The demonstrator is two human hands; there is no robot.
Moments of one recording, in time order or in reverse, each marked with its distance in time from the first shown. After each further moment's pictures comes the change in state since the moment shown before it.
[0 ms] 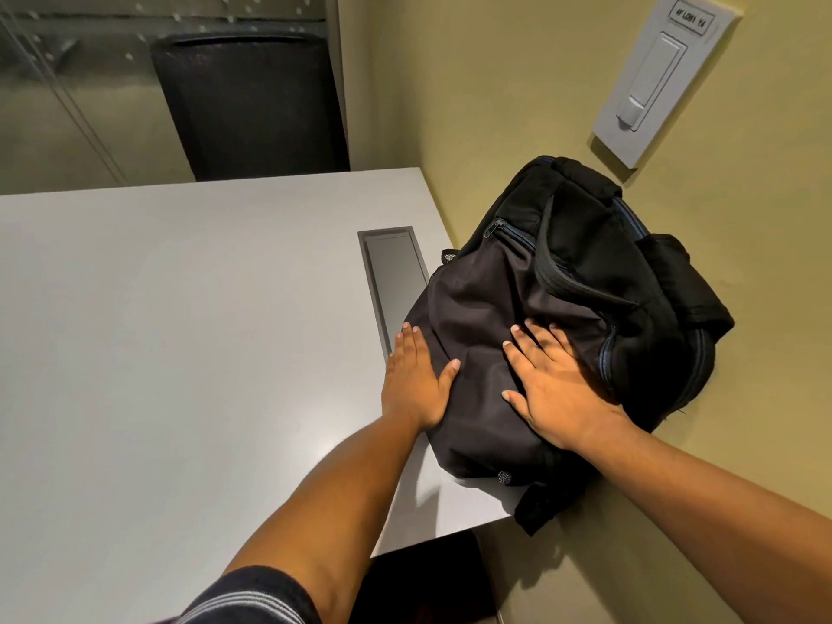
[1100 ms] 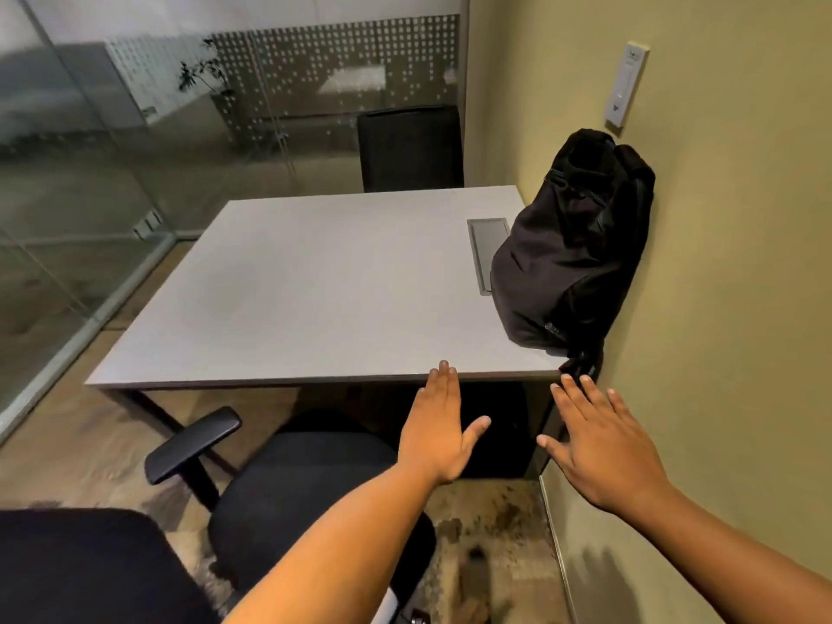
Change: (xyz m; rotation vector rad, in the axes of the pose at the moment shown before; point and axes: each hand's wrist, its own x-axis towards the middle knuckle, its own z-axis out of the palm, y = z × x) left_hand -0.459 -0.006 -0.028 0.288 0.090 0.069; right_hand -0.381 -0.147 -0.043 0.197 -0.011 0.011
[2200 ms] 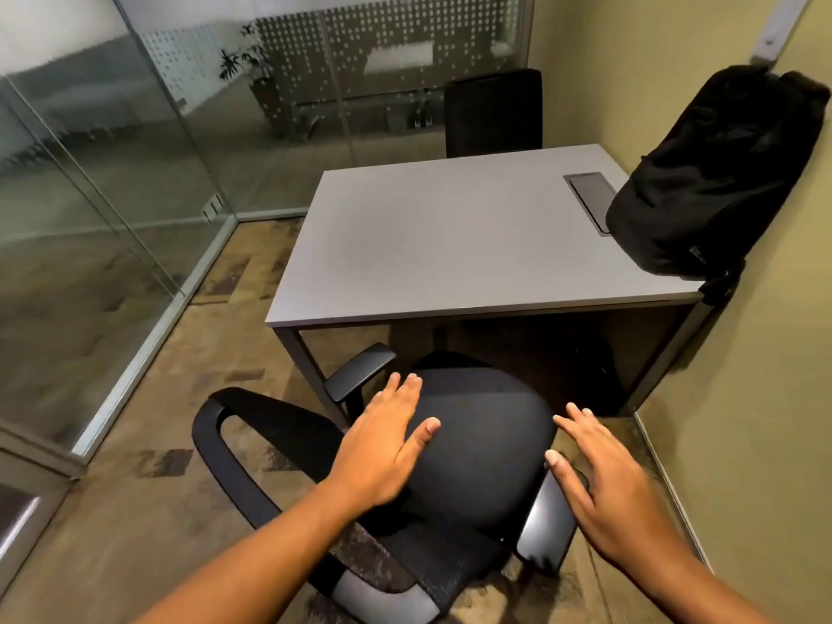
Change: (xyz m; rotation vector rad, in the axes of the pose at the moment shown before) left_hand -0.347 -0.323 -0.160 -0.156 0.018 0.008; right_hand -0.188 -0.421 0.011 0.675 0.248 0.049
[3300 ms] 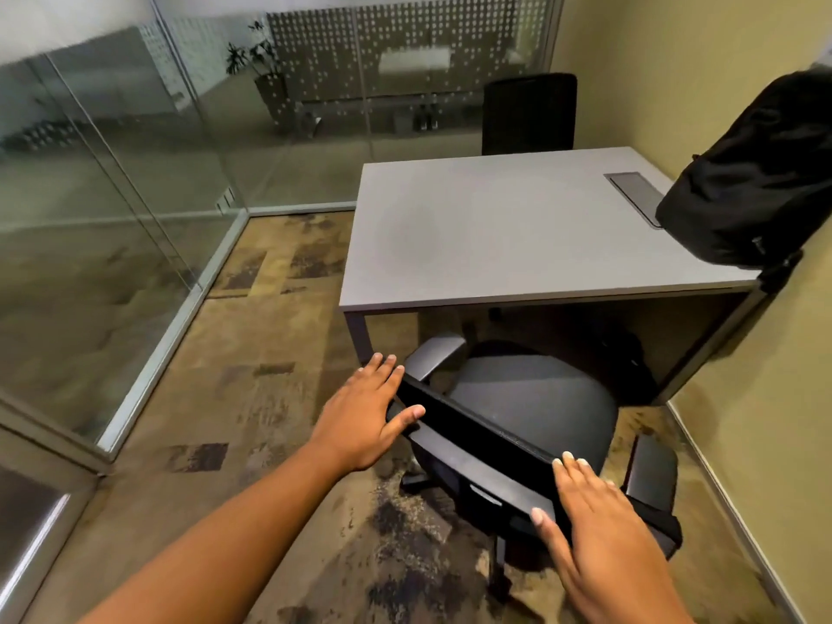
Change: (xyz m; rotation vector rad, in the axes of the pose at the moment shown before) left_hand -0.085 -0.223 -0.117 0.269 -0.032 0.077; right_hand -0.095 -0.205 0.161 -0.427 -0.183 0.084
